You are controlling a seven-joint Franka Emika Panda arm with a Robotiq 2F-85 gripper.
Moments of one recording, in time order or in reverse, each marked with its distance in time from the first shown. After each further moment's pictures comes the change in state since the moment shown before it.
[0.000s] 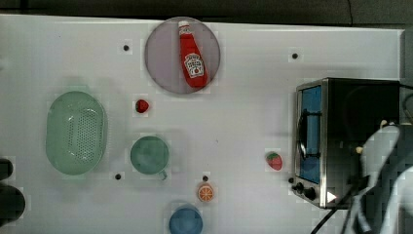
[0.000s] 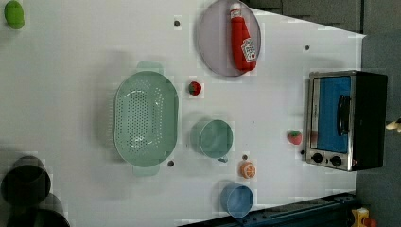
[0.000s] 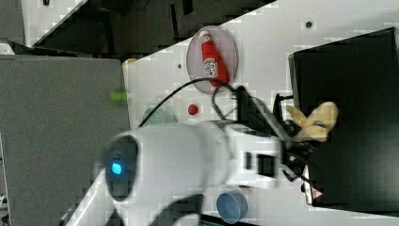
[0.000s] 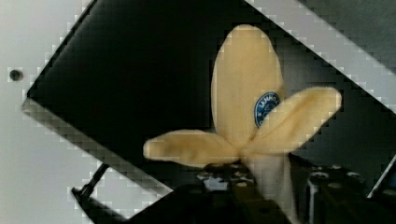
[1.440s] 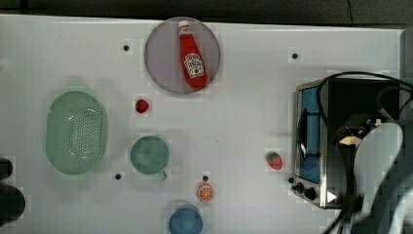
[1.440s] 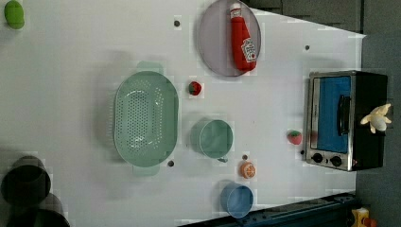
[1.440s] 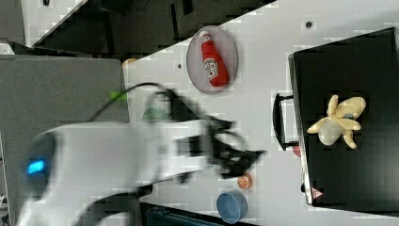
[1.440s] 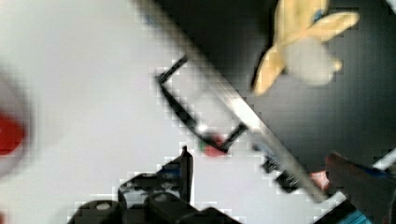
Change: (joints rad) arm 0.079 -0.142 0.063 0.055 0.031 -0.267 -0.136
